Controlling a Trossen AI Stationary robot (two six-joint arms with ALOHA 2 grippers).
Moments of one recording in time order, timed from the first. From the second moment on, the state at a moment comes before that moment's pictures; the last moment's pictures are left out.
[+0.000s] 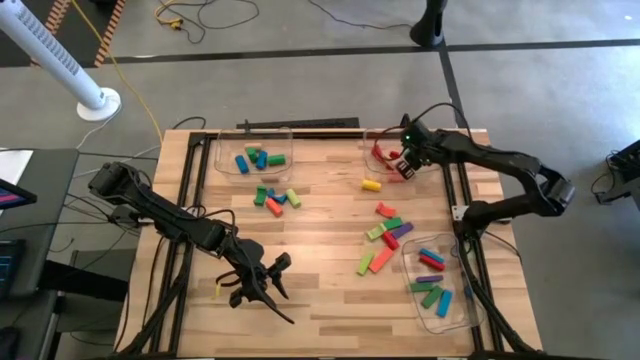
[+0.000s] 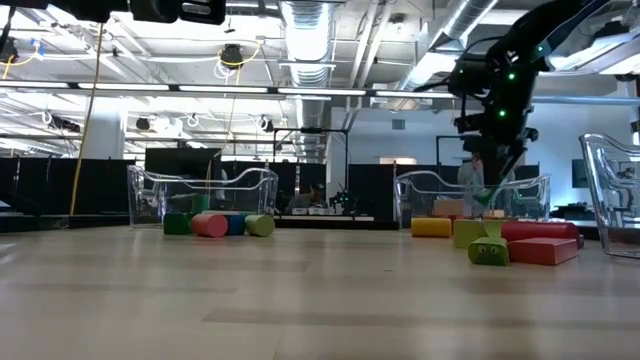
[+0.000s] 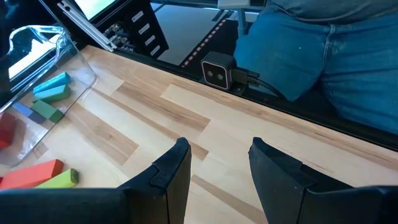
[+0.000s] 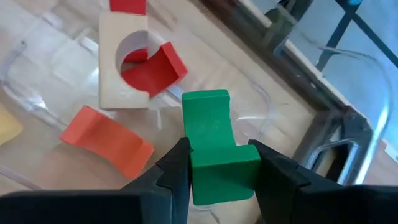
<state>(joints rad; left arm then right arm) -0.44 1.37 0.78 0.10 0.28 0.49 -0.74 1.28 0.83 -0.70 0.36 0.05</state>
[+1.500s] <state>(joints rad) -0.44 1.37 0.78 0.10 0.27 0.49 -0.74 1.34 0.83 -0.64 0.37 0.06</state>
